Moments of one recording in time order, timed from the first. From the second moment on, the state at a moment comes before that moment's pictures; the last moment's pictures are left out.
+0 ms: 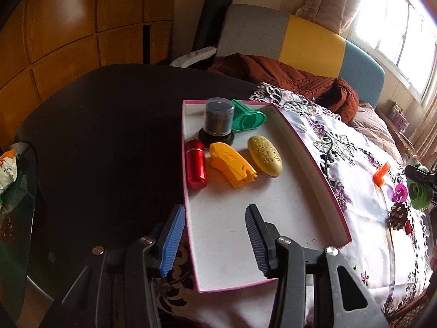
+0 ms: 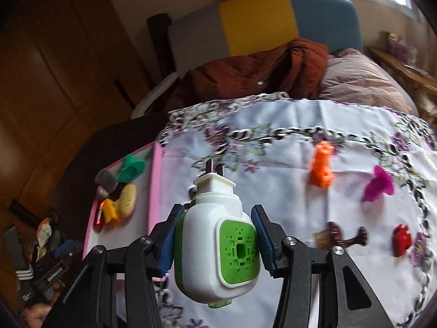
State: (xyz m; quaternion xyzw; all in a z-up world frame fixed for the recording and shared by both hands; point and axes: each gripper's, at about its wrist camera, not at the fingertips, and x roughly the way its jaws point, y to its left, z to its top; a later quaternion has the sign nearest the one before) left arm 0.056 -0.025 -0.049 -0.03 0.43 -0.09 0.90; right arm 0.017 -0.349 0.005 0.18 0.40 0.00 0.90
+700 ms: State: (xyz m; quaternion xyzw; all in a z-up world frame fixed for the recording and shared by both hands) left arm 0.058 0.012 -0.063 -0.06 0.44 -0.06 0.89; right arm 0.114 -0.191 -0.080 0.06 0.50 0.05 0.87
